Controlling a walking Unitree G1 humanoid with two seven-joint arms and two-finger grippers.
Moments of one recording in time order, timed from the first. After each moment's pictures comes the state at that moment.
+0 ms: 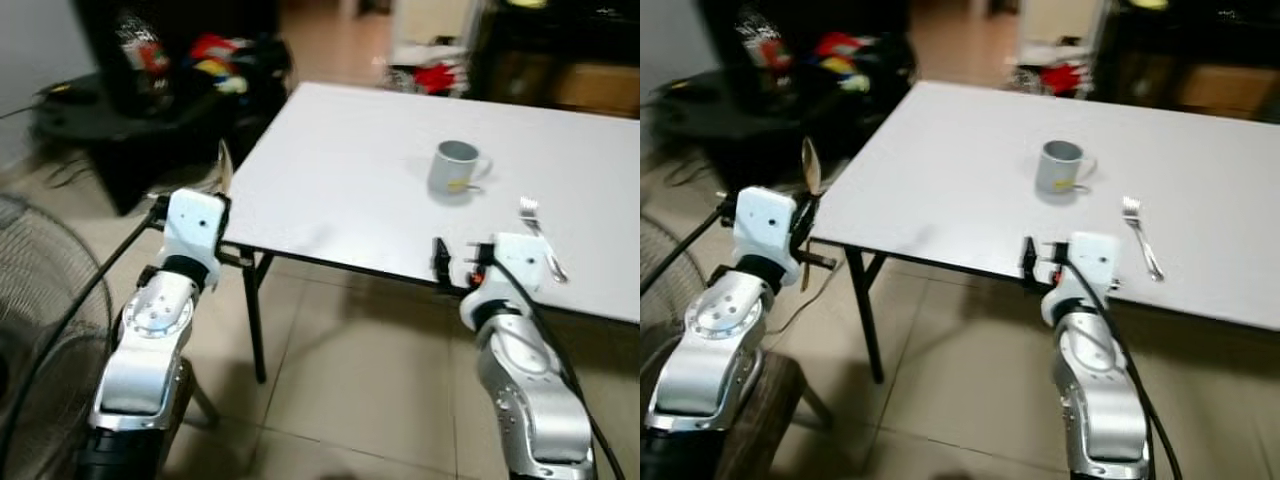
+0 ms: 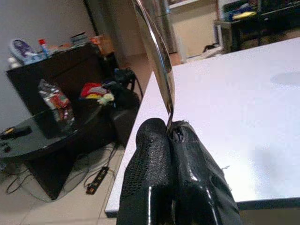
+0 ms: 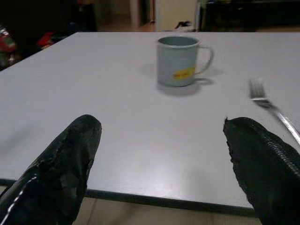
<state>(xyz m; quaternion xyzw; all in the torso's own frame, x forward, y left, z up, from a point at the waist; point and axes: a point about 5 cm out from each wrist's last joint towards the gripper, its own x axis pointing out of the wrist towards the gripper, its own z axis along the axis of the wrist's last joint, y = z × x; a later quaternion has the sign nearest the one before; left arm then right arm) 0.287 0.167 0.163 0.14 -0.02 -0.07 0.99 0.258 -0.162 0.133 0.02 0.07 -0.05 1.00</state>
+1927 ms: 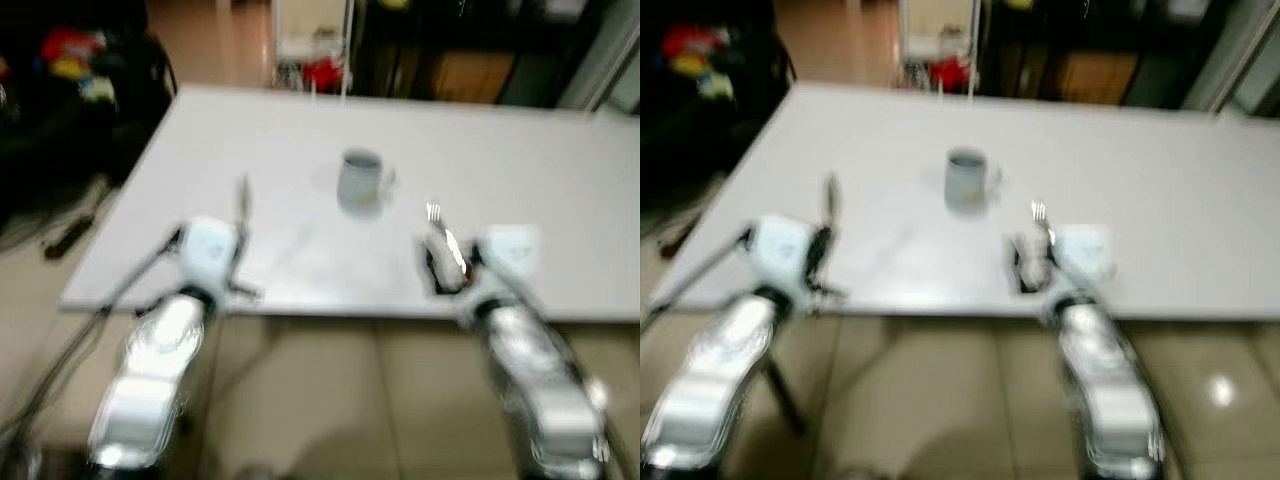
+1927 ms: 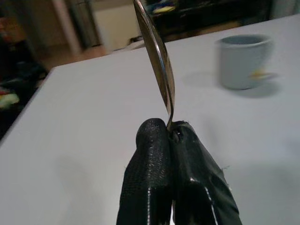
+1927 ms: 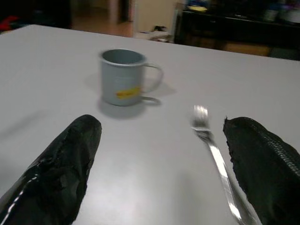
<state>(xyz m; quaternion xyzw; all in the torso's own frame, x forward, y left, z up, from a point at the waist) 0.267 0.164 0.140 0.13 0.04 -0.10 0.99 0.260 -0.149 0.136 -0.01 0.07 0.05 1.00</state>
